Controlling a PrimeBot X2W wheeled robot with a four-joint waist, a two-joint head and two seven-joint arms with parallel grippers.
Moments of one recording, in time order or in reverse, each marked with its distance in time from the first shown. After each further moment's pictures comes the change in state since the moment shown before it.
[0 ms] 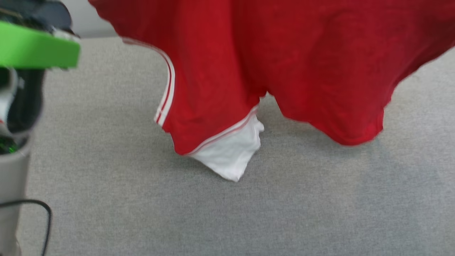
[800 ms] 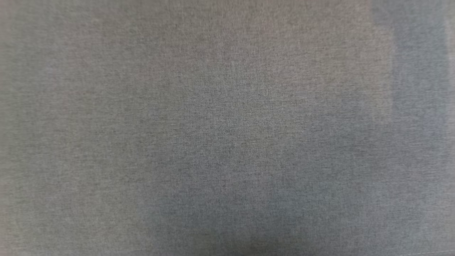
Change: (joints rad) left arm -0.934 0.006 -0.101 0.710 0.164 -0.210 -0.094; right arm -0.804 0.033 0.139 0.594 -0.161 0.002 -0.242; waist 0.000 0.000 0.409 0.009
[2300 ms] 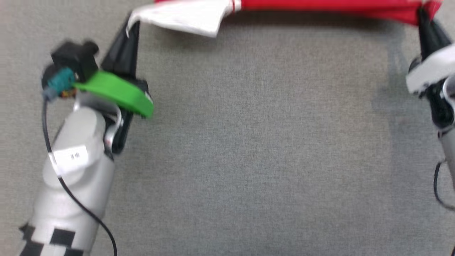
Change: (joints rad) left arm 1.007 -0.239 0.004 0.077 -0.037 -0.044 -0.309; right arm 0.605 -0.021 0.262 0.290 0.255 -0.001 -0.350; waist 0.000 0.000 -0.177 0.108
